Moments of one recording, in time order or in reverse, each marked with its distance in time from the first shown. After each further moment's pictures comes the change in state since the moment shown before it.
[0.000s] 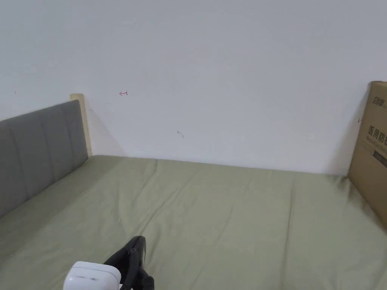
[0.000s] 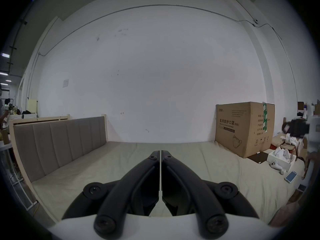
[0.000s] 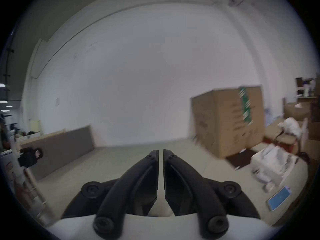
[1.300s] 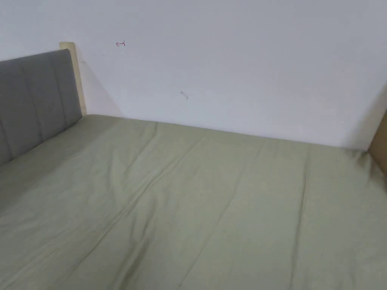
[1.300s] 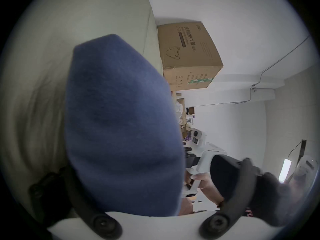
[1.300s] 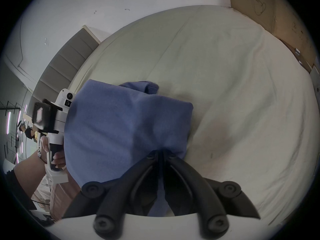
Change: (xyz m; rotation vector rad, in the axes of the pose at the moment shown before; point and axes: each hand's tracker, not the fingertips) left arm 0.018 -0.291 -0.224 -1.139 -1.046 1.033; right arm 0.018 -0.196 -0.141 -1.017 0.142 -0.132
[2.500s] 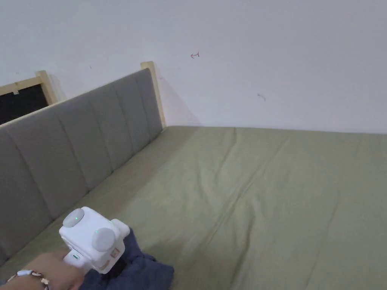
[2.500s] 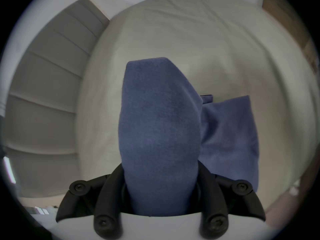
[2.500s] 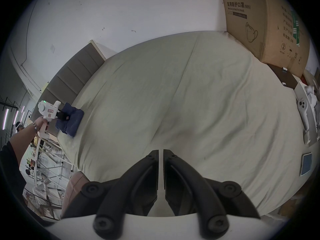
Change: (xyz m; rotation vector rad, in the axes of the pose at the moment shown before) left arm 0.052 0.088 0.363 -0.098 1.751 -0.382; right arm -0.072 0.016 0.089 0.159 -0.048 0.032
